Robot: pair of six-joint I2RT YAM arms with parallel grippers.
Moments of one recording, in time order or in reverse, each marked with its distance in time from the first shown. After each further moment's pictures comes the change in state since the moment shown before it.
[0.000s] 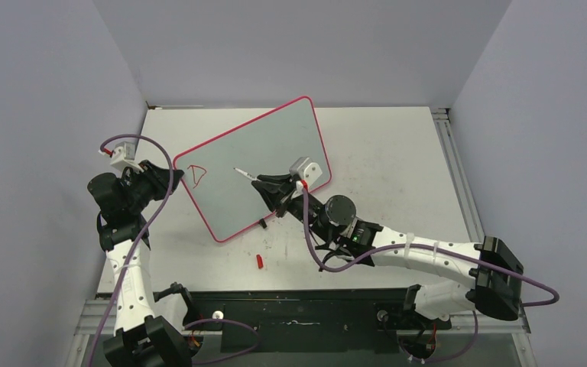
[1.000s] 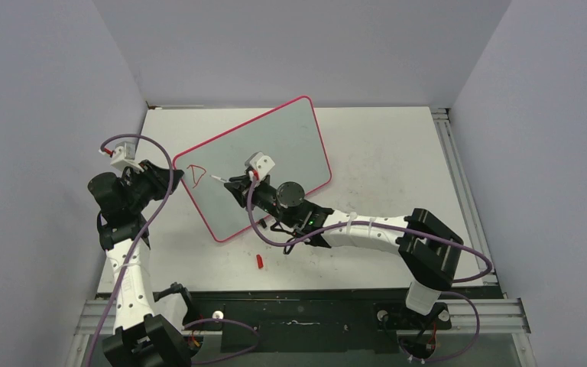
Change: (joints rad) left arm -0.001 0.009 0.000 0.002 -0.004 0.003; right arm -0.082 0.414 0.204 0.039 -0.133 0.054
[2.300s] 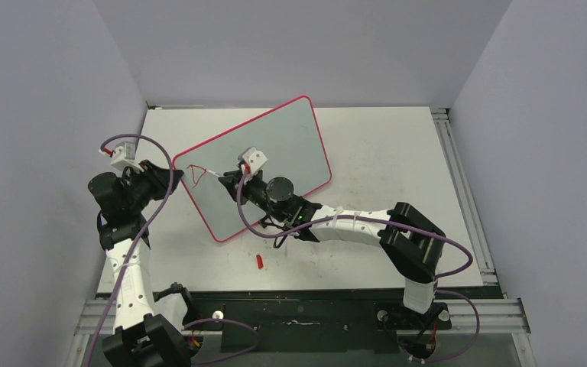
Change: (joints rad) left arm -0.001 0.002 0.000 0.000 -0.004 0.003; right arm -0.018 0.128 0.103 0.023 0.024 0.016
